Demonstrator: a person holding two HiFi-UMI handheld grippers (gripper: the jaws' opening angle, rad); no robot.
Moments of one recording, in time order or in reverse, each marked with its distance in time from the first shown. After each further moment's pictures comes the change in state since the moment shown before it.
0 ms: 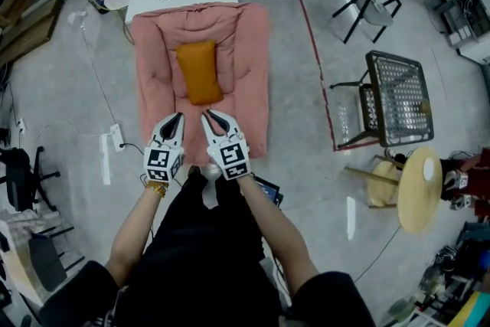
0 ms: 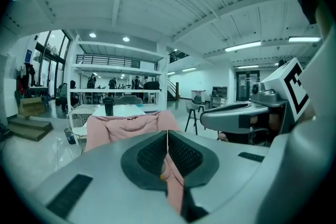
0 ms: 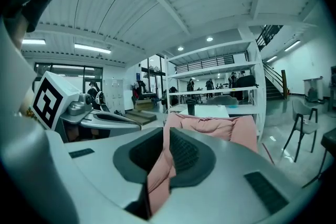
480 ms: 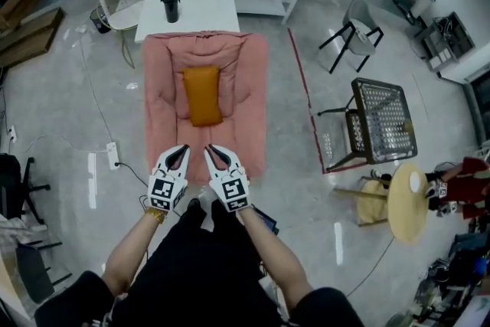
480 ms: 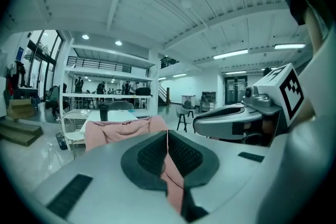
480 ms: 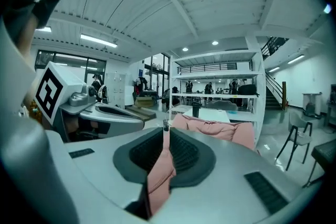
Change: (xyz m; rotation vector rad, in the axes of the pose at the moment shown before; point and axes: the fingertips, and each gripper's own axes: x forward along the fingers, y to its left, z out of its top) left arm -0.104 -0.013 0.014 0.033 -0.069 -0.107; right arm -0.046 0.098 0.016 -0.102 0.002 -0.027
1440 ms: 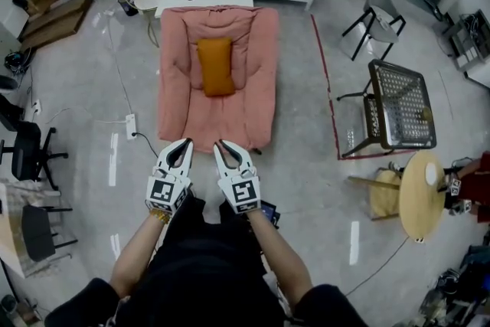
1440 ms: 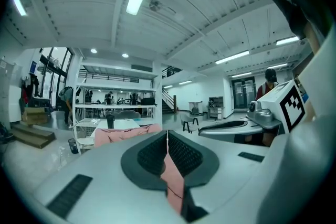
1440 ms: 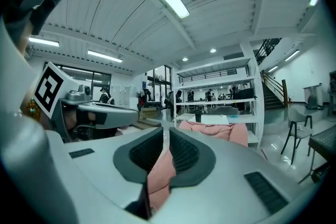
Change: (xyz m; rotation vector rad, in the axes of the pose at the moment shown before) left arm -0.105 -0.152 0.026 0.016 -0.093 0.110; right arm -0.178 0.033 -0.014 0.036 -0.118 0.036
